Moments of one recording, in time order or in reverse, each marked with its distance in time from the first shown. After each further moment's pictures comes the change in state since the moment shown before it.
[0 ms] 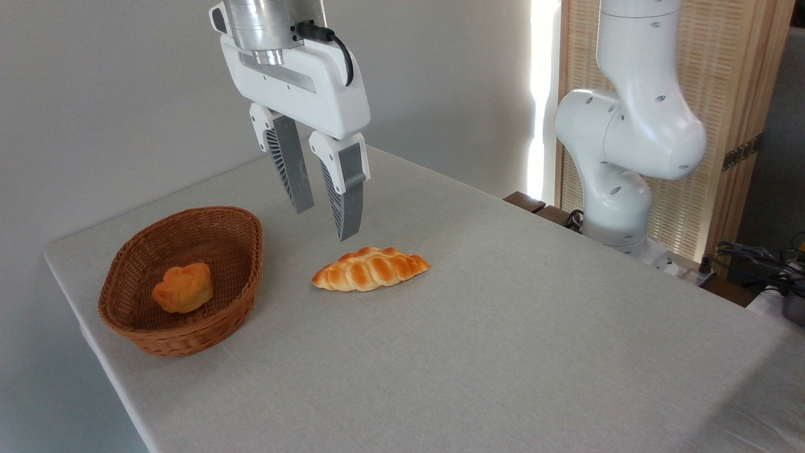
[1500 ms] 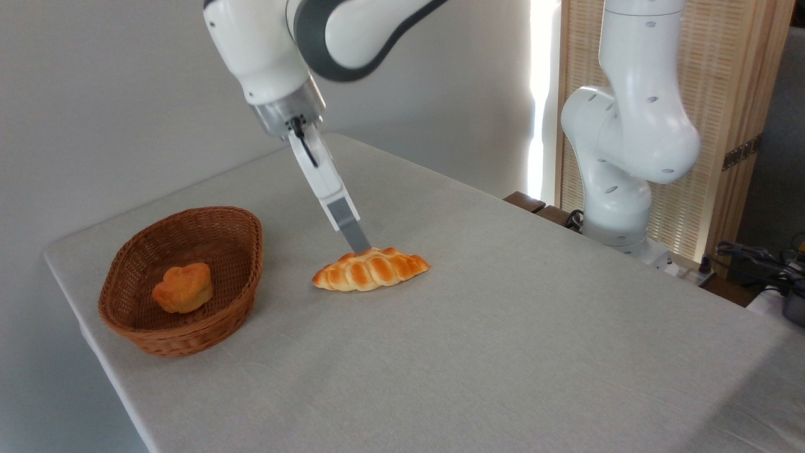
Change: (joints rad) arm -0.220 -0.029 -0.080 -0.378 -0.011 0.116 0.147
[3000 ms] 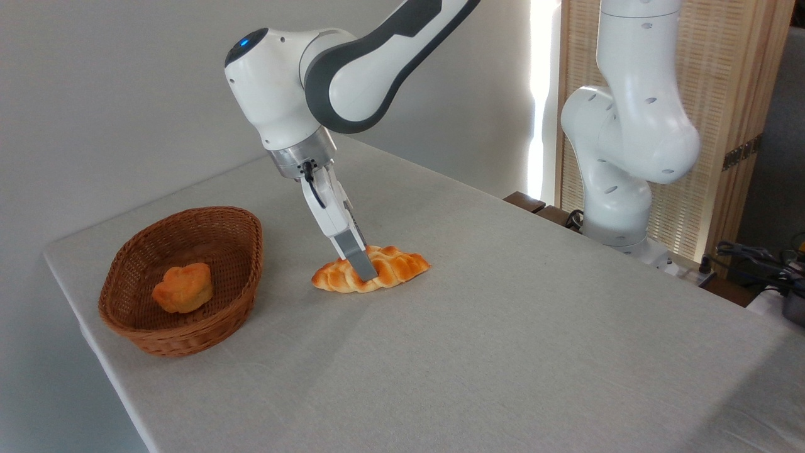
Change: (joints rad) arm 0.000 0.028 -0.033 -0.124 0.045 0.144 0.002
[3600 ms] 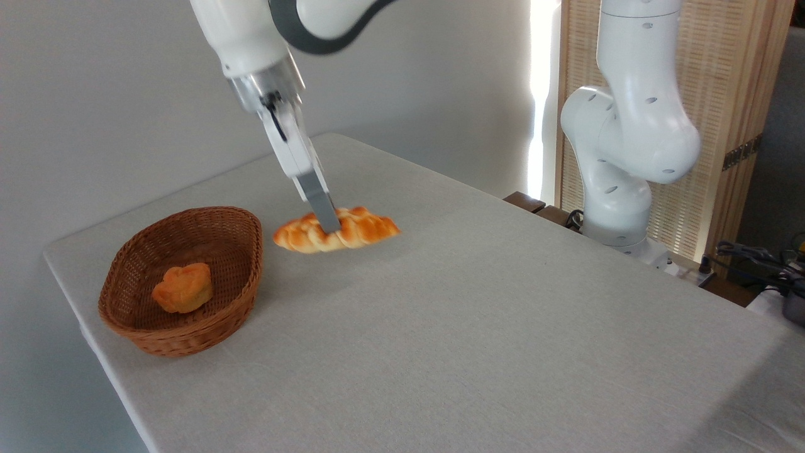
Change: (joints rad) arm 0.009 0.003 0.000 0.281 0.028 -0.185 0.000
